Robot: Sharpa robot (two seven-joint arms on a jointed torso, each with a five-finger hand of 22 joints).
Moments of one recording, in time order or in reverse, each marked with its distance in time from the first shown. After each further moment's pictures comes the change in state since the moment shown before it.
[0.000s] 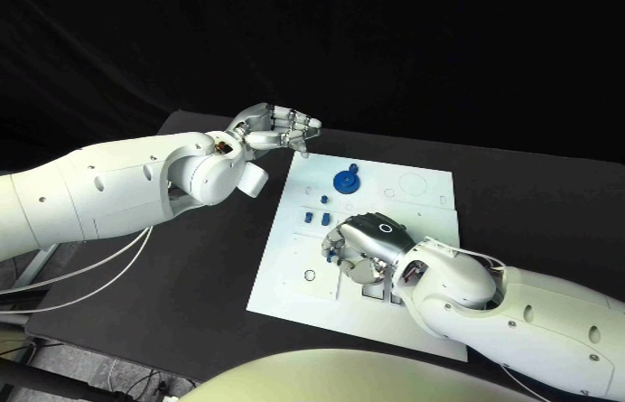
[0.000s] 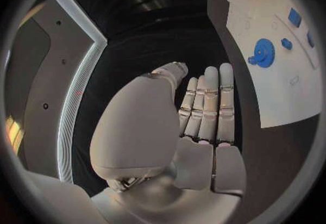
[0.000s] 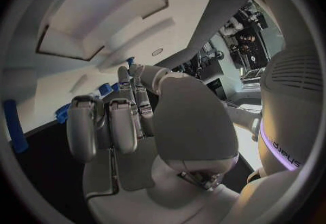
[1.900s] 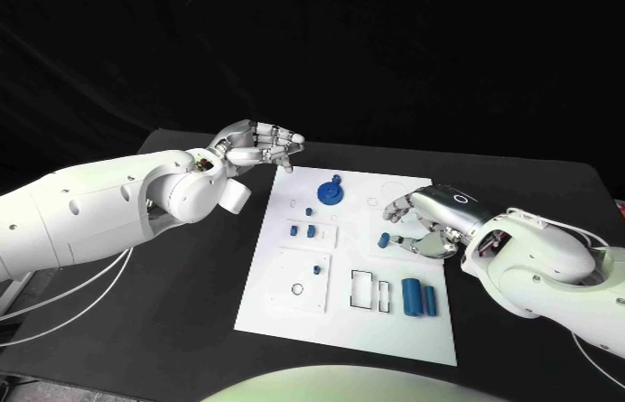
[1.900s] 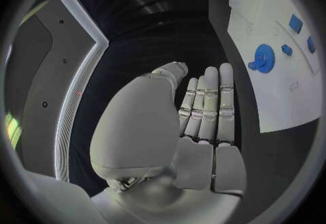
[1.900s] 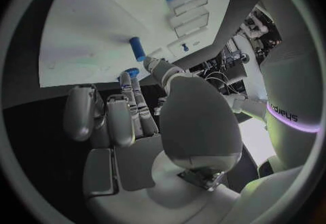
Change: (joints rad) left arm 0.000 -0.002 0.000 -0.010 0.001 0.050 -0.007; left_hand 0.000 0.000 -0.006 -0.005 0.000 -0.004 -0.004 0.000 -0.002 -0.007 0.000 0.000 -0.003 -0.007 0.007 -0.004 -0.005 0.000 -0.005 0.005 -0.008 -0.004; right arm 0.144 -0.314 0.016 0.105 0.066 0.047 -0.027; right_hand -0.123 -0.069 -0.205 0.067 0.053 -0.148 0.033 -0.094 -0.027 -0.190 -0.011 0.022 -0.048 -0.004 0.032 -0.072 -0.119 0.025 -0.053 0.032 -0.212 0.000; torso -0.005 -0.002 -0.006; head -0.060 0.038
